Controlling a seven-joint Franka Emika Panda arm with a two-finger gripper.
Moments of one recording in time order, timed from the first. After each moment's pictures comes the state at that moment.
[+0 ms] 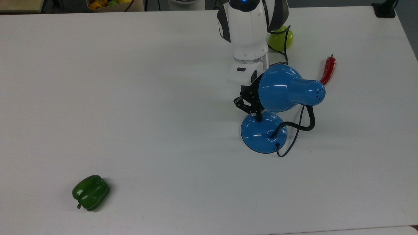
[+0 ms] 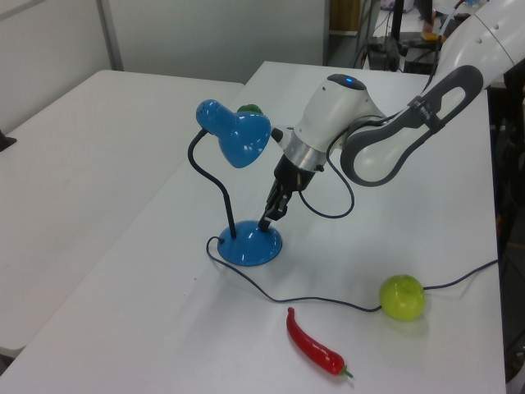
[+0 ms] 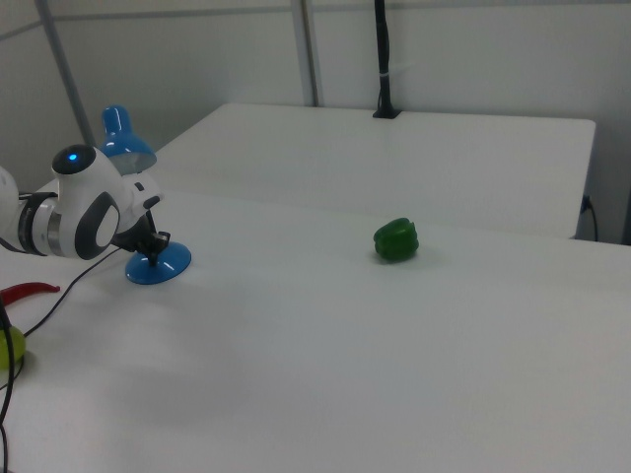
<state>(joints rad) 0.35 0.47 0.06 -1.85 0.10 2.81 -0.07</state>
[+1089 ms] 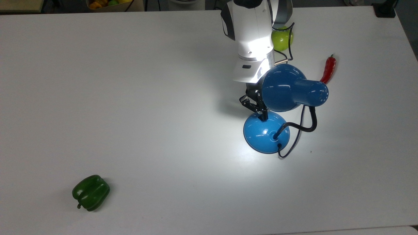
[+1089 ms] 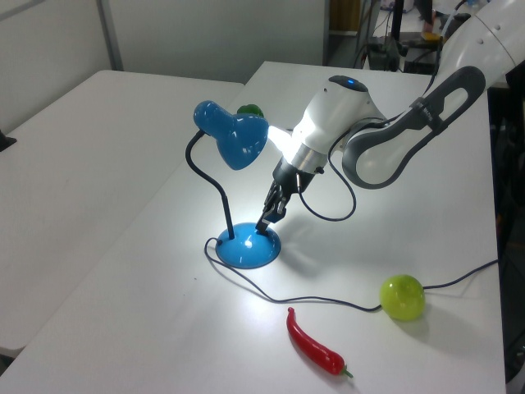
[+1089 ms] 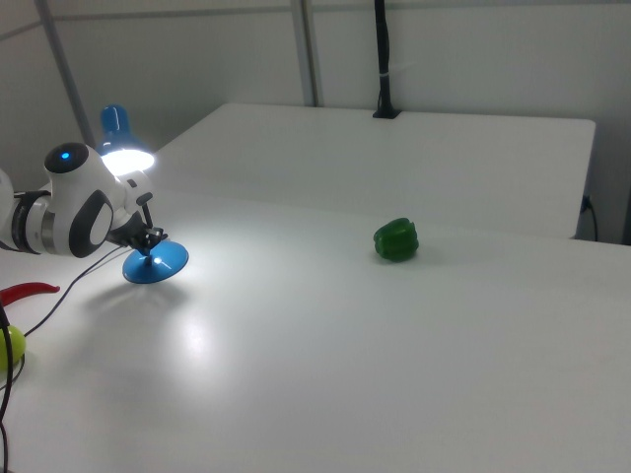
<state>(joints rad) 0.34 0.46 0.08 -1.85 0.10 2.83 -0.07</state>
